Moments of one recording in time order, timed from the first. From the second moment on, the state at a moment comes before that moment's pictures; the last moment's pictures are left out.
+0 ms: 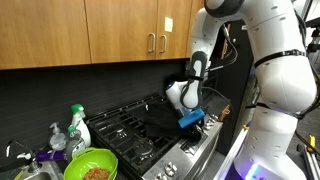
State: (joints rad) arm -0.02 0.44 -0.18 -2.55 -0.70 2.48 1.27
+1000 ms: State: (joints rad) arm 0.03 0.25 -0.20 -2.61 -0.77 2.48 1.26
